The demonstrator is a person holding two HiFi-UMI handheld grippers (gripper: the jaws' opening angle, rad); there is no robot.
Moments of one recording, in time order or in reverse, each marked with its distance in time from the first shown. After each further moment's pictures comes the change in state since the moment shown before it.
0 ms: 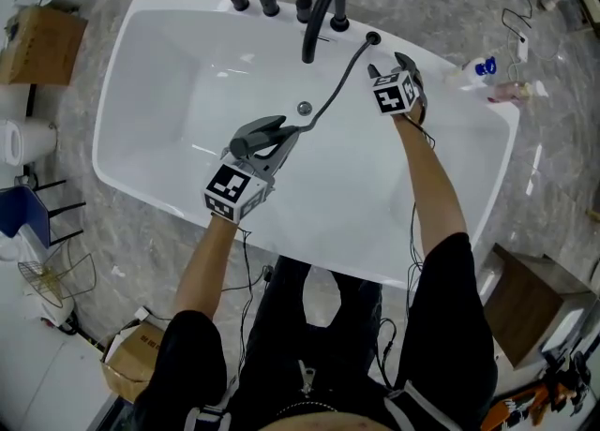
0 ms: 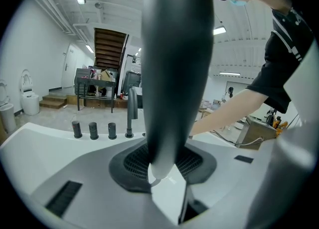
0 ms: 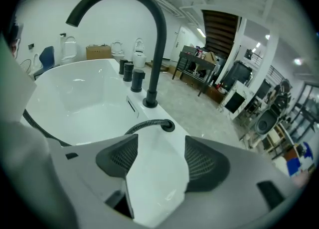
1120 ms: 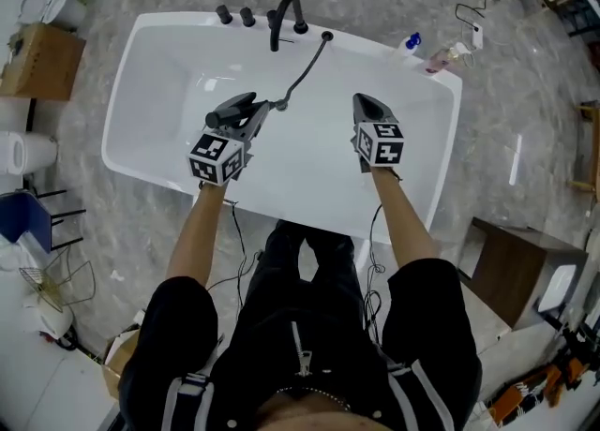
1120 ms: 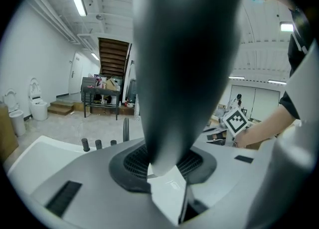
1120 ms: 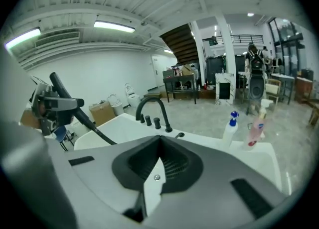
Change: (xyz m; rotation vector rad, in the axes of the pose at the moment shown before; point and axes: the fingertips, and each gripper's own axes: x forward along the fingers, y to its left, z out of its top) left arm -0.063 -0.063 0.101 -0.015 -0.045 0.066; right arm -0.299 0.030 -0.006 0.491 -0.302 0.134
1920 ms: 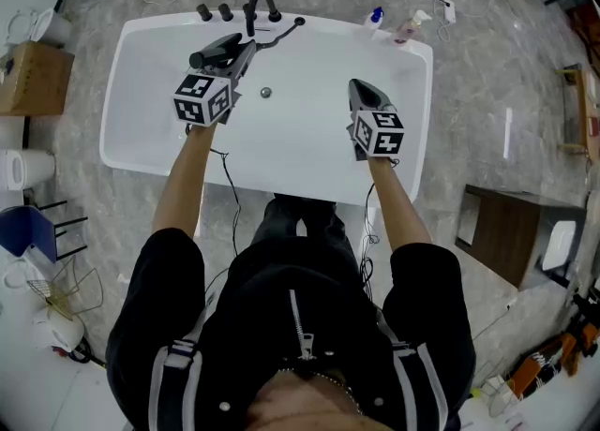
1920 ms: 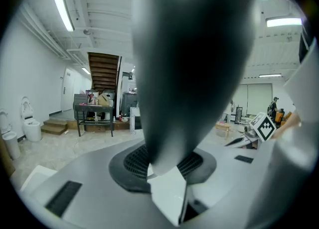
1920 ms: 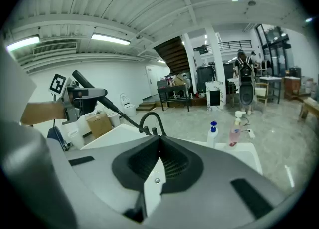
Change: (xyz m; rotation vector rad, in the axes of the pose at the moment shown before) left arm 0.016 -0.031 0.117 0.122 -0.101 -0.044; right arm -0.121 0.004 0.029 0.068 -0.102 -0.059
